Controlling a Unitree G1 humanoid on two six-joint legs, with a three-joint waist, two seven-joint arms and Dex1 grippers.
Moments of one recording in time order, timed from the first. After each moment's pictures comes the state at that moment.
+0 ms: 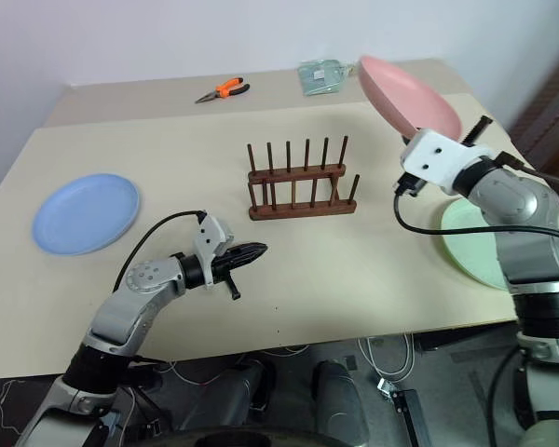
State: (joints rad) left arm -0.23 0.38 -0.19 -0.16 -0.25 0.39 -0.74; right arm -0.50 -0.75 -0.13 -0.10 0.11 0.18 0.55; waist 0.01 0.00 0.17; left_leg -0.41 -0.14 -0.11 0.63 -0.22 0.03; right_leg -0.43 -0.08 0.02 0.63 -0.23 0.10
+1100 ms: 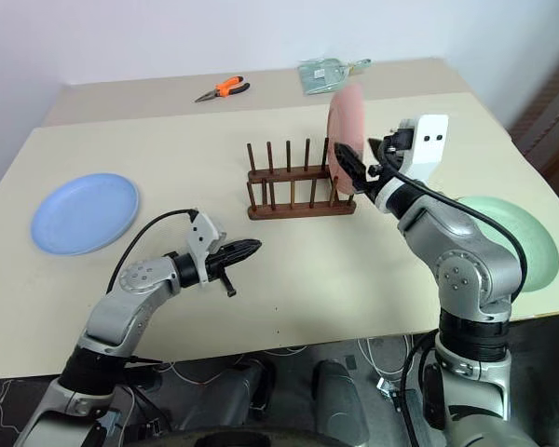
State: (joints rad) left arm -0.22 0.38 -0.17 -0.17 -0.25 0.39 -0.73; right arm -0.47 -0.46 -0.21 -0.39 0.71 0.78 0.12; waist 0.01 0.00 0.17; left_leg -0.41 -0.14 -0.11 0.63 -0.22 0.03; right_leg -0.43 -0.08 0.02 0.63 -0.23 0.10
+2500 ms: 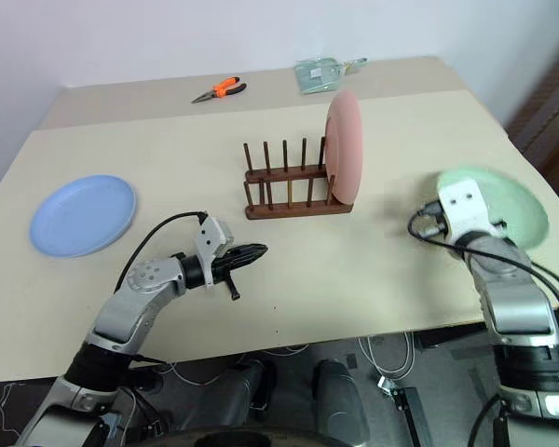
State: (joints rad) left arm -0.24 0.38 -0.20 -0.12 -0.23 0.34 -0.76; right arm -0.30 -0.72 -0.18 -0.15 0.15 0.58 0.27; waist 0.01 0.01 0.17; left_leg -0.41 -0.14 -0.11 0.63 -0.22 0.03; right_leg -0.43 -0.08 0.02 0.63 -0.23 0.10
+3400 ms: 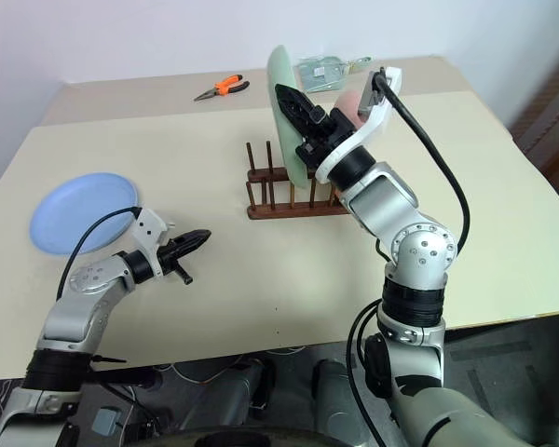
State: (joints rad) left arm -0.17 0.49 0.03 -0.04 -0.27 0.28 -0.74; right arm -0.67 -0.13 -0.21 -0.27 1.31 0.75 -0.12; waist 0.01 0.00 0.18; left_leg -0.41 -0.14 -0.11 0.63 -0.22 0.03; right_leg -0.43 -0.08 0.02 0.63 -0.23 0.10
